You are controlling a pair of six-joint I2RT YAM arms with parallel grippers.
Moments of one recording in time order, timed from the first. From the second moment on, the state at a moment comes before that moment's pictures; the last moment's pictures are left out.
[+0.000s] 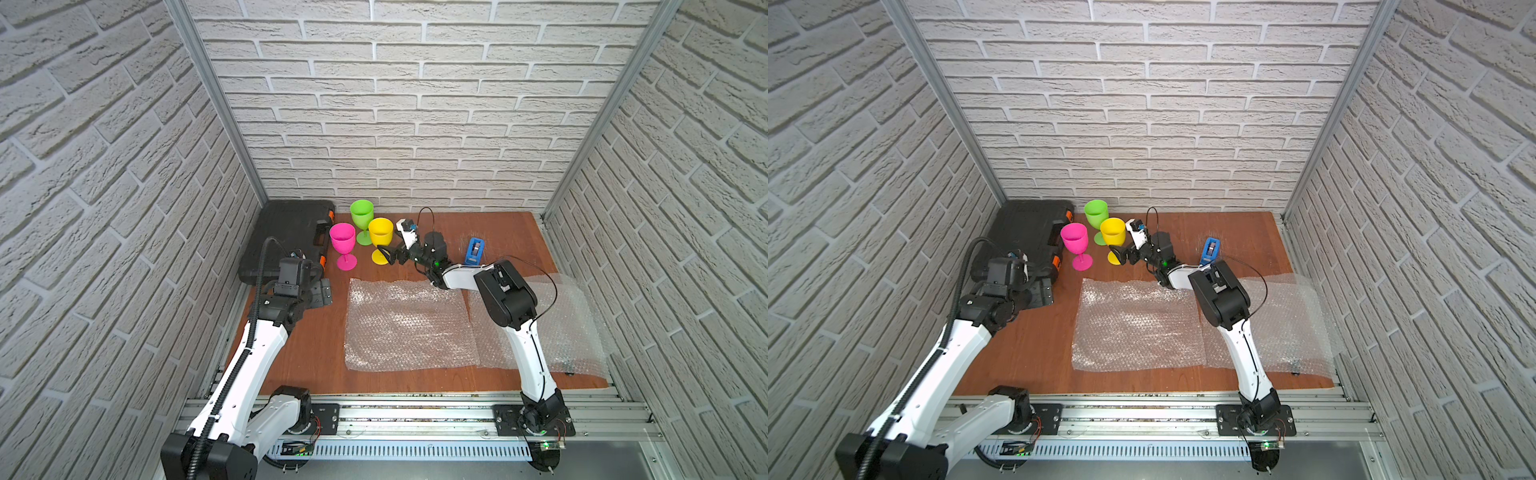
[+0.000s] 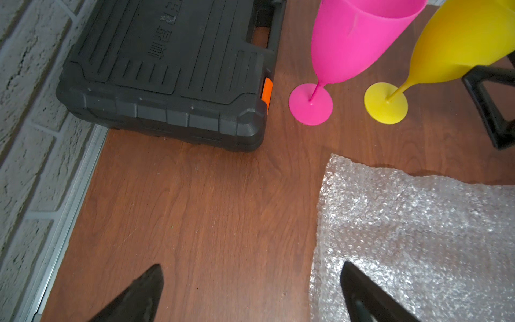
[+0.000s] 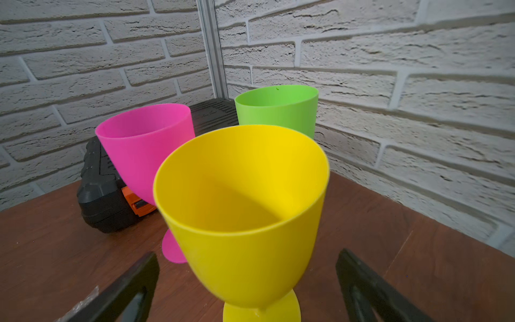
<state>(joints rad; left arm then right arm) -0.16 1.00 0.90 -0.78 -0.20 -0.24 0.46 2.36 1.52 0.76 -0.41 0.10</state>
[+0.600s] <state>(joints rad) -0.14 1.06 0.90 -0.77 -0.18 -0.23 0.47 2.44 1.68 0.68 -0.47 0.09</state>
